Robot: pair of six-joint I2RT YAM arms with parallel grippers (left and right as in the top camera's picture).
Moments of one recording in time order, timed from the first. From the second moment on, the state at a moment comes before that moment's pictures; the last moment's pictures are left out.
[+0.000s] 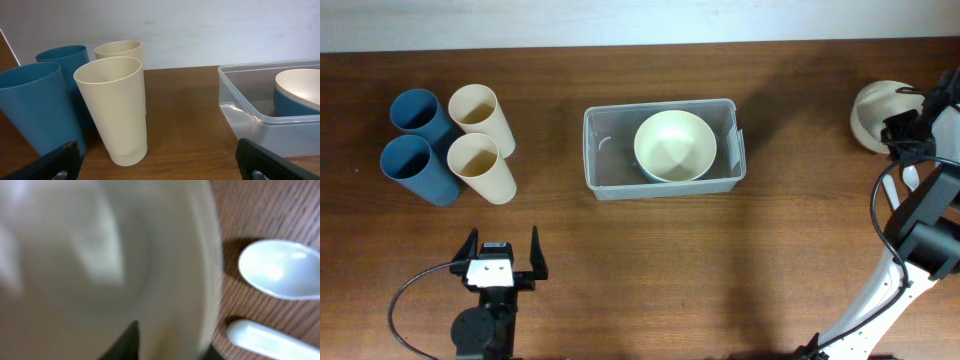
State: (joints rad) left arm 0.00 0.01 0.01 -0.08 -0.02 0.06; right arm -0.55 2.35 1.98 -0.94 -0.07 0.74
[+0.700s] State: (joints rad) left arm 0.00 0.01 0.01 -0.08 -0.02 0.06; right arm -0.55 2.32 2.05 -1.02 -0.30 0.64
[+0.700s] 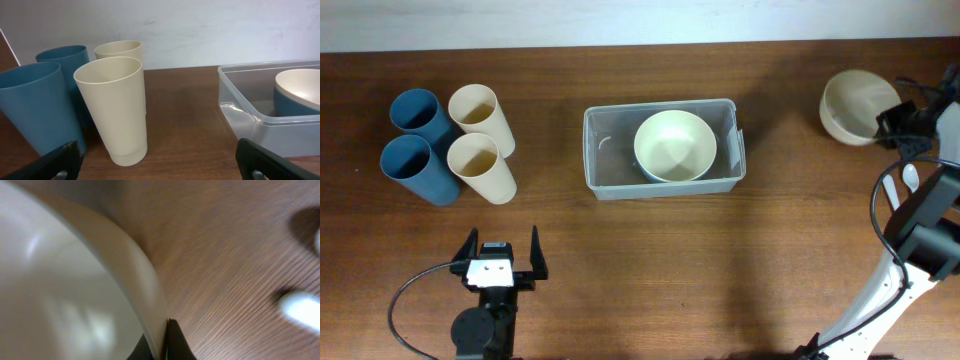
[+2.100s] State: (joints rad) left arm 0.00 0.01 0.01 -0.08 -0.02 0.06; right arm 0.18 2.08 2.16 -1.40 -0.26 0.31
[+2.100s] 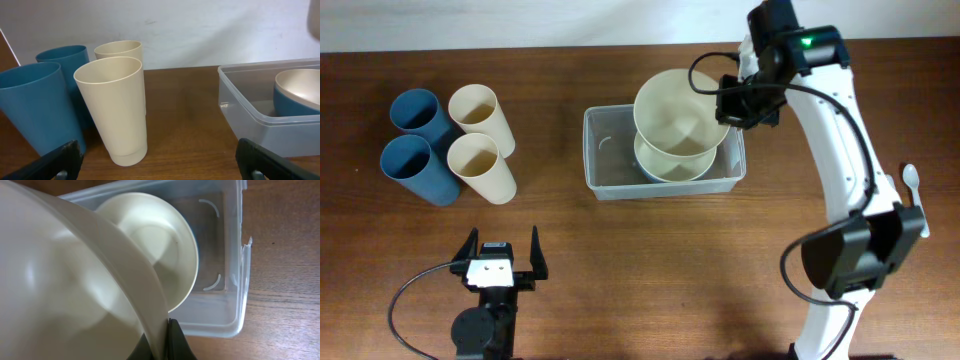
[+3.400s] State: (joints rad) left arm 0.00 0.01 0.01 -0.08 -0.02 0.06; right arm 0.18 2.23 2.15 -1.38 -0.26 0.31
